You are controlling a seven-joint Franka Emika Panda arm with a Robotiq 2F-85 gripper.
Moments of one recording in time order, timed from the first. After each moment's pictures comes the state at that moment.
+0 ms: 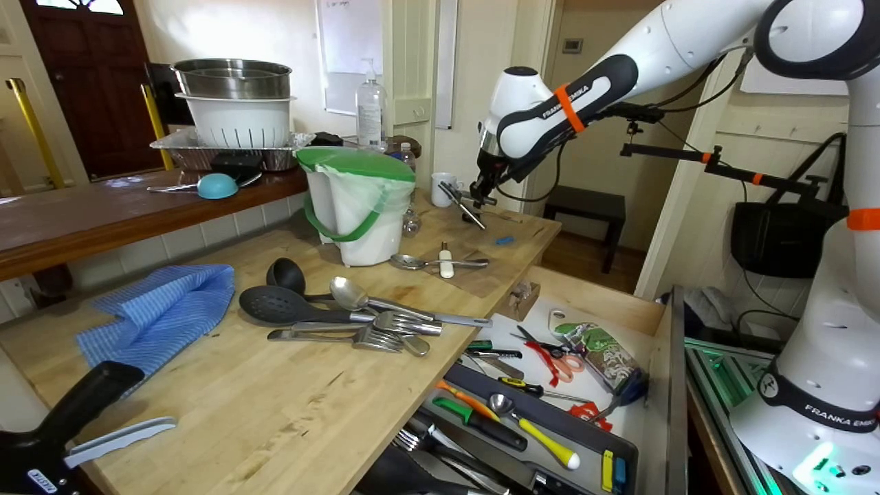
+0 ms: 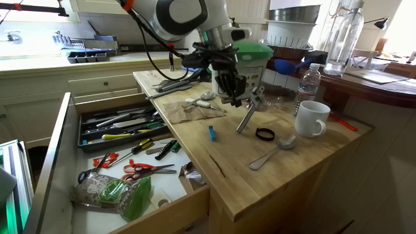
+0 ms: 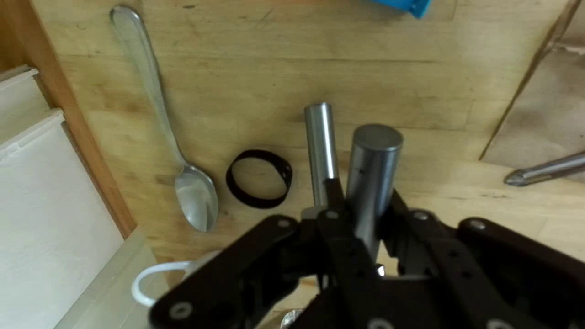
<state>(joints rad) -0.26 0.32 -0.27 -1.88 -0.16 2.53 -0.10</state>
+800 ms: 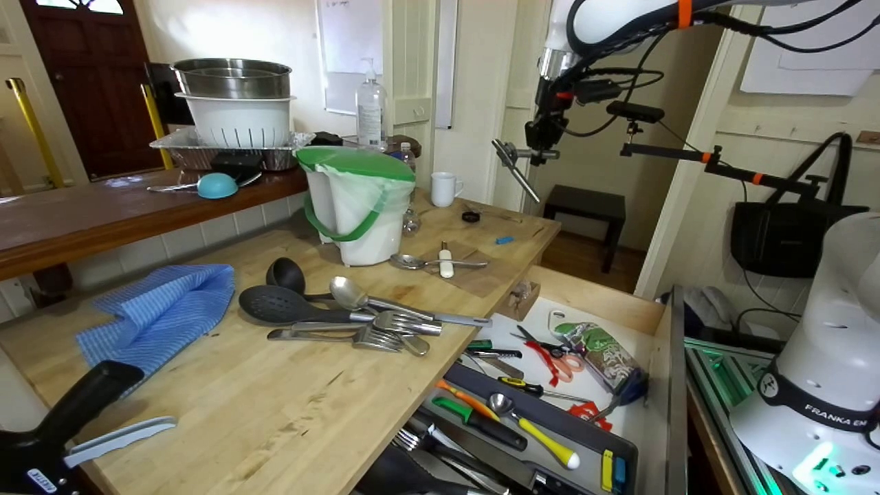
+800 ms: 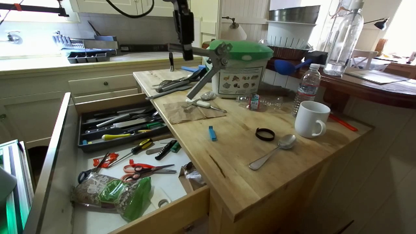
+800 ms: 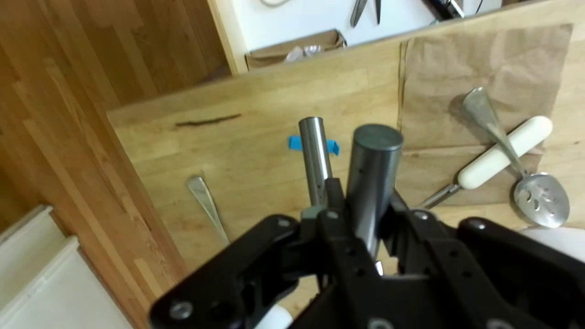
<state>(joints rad) -0.26 -0.15 -0.25 -2.01 -0.13 2.00 0.06</state>
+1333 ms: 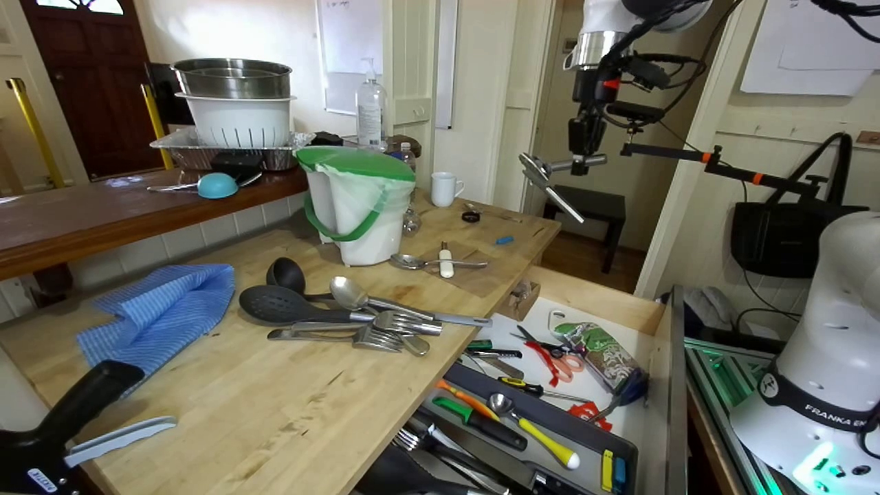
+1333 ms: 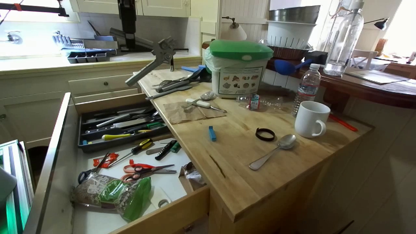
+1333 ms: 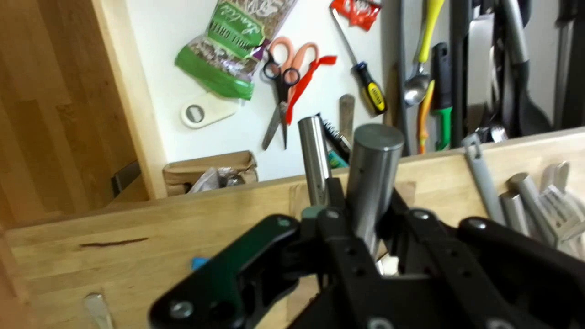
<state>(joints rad) -0.21 -0.39 -0.22 -2.16 0.01 1.73 -0.01</state>
